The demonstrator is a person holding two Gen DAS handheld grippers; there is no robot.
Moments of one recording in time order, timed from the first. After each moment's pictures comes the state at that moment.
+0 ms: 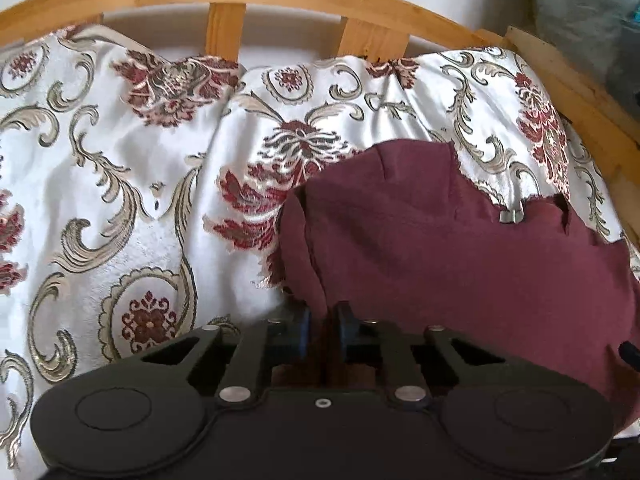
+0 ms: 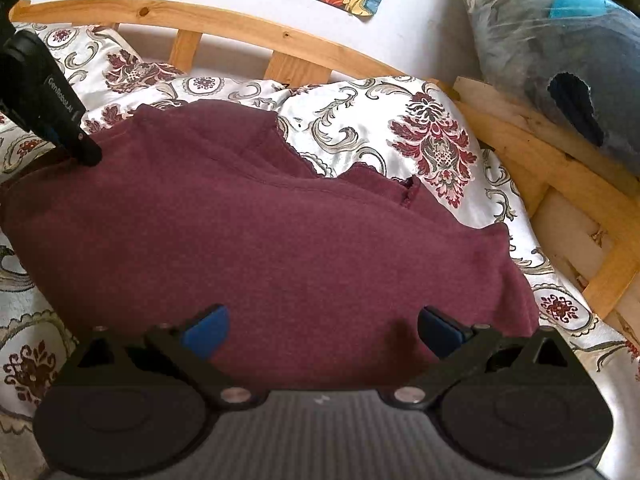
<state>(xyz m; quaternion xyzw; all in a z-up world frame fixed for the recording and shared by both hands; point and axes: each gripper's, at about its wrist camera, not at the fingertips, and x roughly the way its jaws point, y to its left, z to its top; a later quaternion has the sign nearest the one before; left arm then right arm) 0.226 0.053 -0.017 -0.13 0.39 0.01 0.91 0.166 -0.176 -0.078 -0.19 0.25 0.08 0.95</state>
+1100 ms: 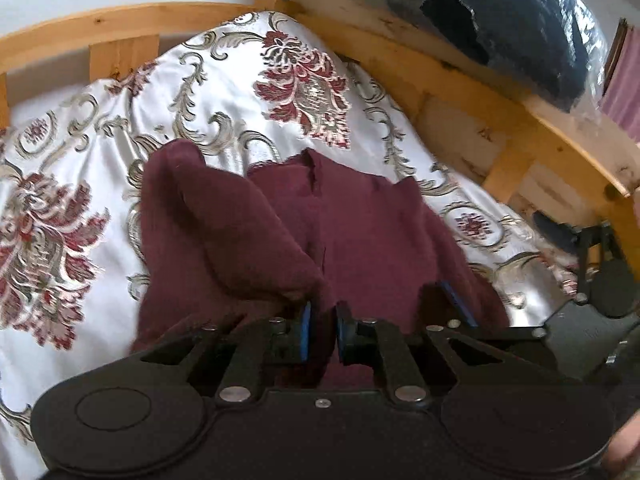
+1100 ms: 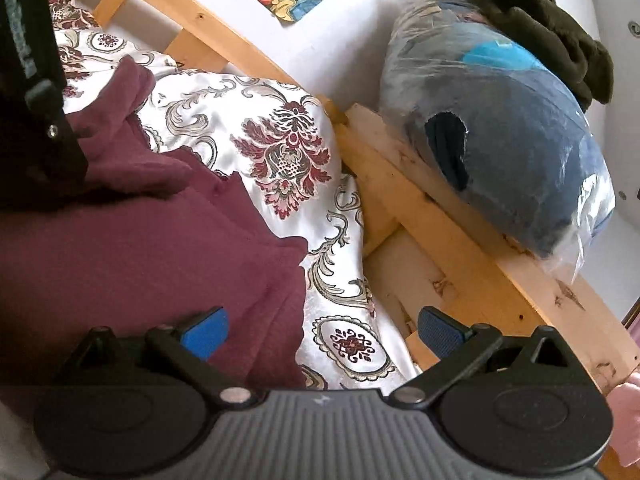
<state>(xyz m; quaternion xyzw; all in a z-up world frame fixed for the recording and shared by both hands) 0.221 -0.129 0.032 -0.08 0.39 -0.21 0.89 0.183 -0.253 -0.056 -0.34 0.17 -0.07 0.92</state>
